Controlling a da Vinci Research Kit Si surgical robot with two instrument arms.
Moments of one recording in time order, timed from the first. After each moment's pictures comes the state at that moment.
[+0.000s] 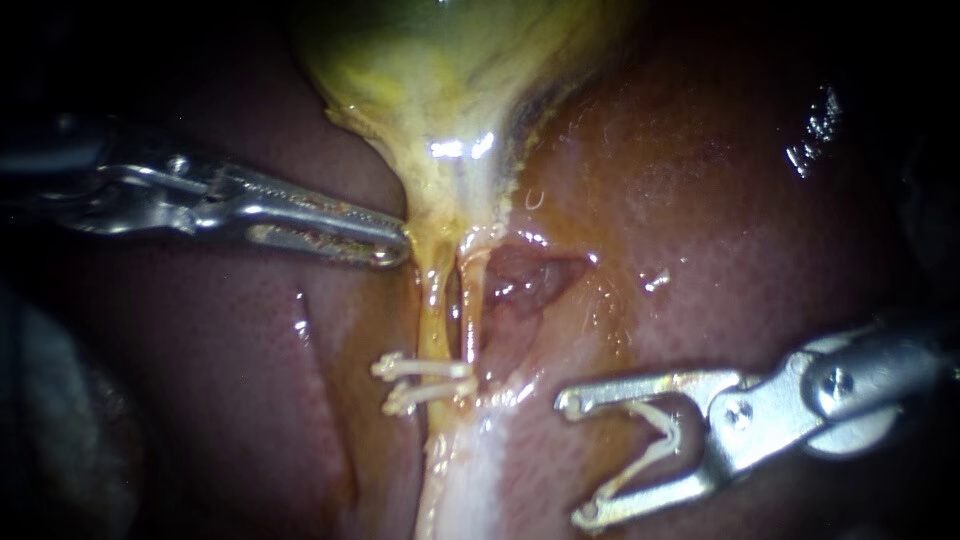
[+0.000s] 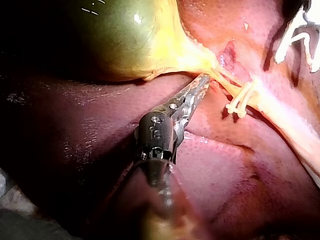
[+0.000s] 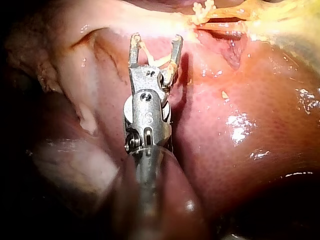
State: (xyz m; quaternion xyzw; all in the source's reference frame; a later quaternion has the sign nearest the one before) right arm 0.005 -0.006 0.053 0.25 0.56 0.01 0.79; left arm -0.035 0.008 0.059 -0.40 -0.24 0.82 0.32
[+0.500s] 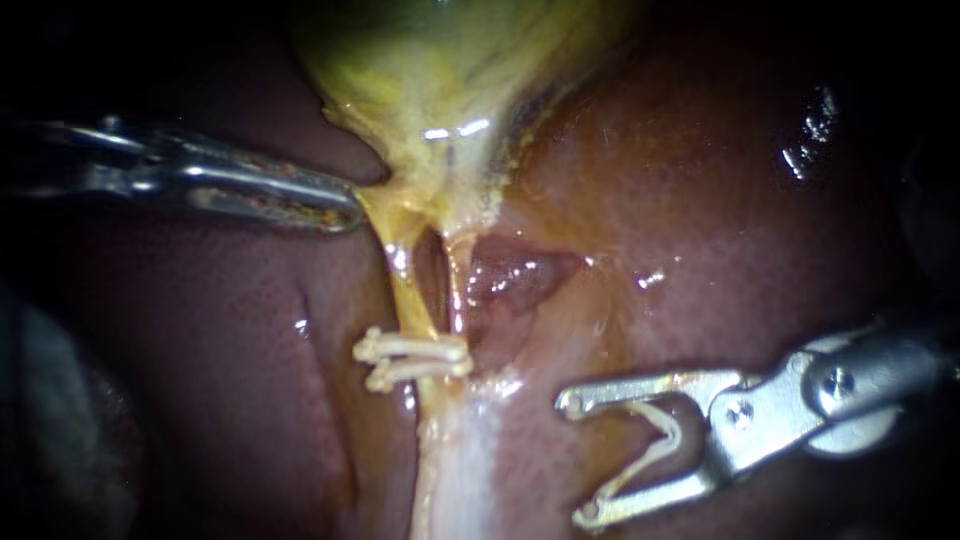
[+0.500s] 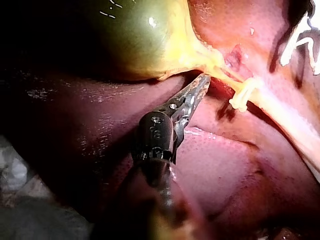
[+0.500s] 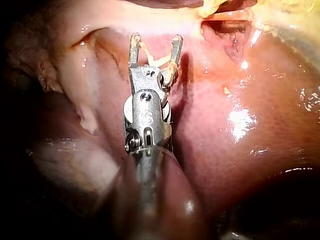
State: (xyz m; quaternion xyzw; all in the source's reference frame) right arm 0.005 -0.006 0.053 0.25 0.56 0.01 0.79; left arm -0.029 0.012 0.053 -0.40 -0.22 0.82 0.34
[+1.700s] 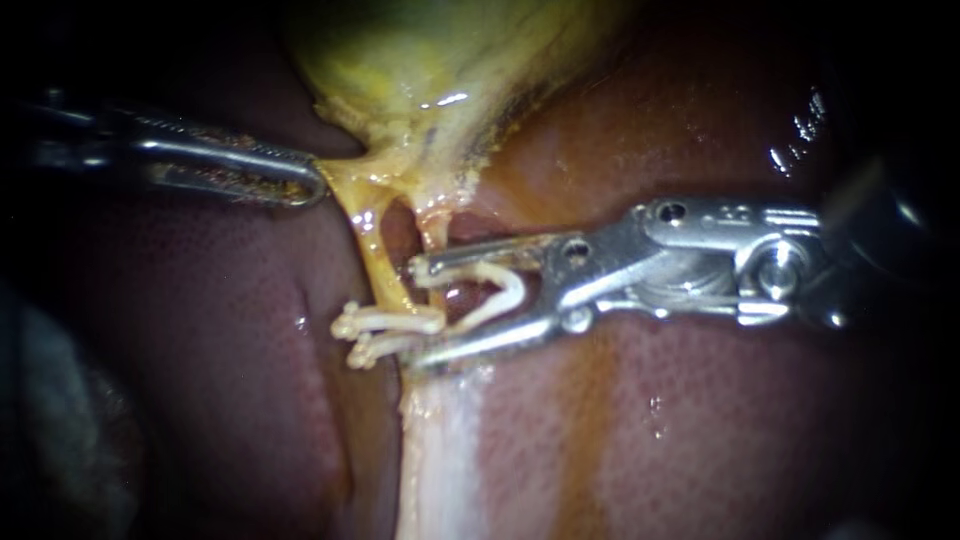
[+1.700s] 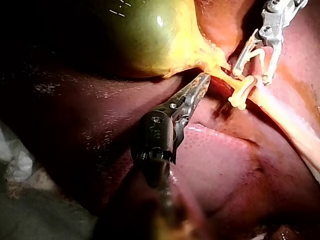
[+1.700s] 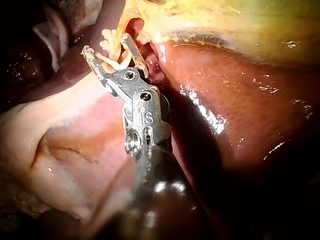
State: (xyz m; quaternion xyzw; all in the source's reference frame) right arm 0.017 0.003 0.057 0.36 0.54 0.18 0.74; left arm -0.029 0.011 0.052 -0.40 -0.21 0.82 0.34
